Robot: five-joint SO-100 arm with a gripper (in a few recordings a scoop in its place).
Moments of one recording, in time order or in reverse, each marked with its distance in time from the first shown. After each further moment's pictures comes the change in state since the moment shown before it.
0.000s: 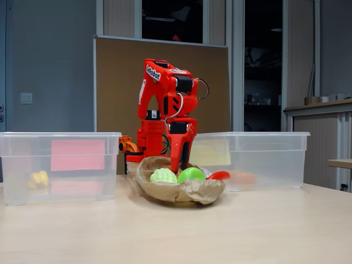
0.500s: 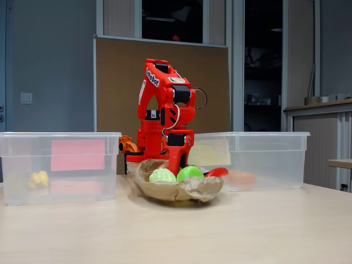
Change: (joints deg) arm 4.1 -6.3 0.4 -4.7 -7.6
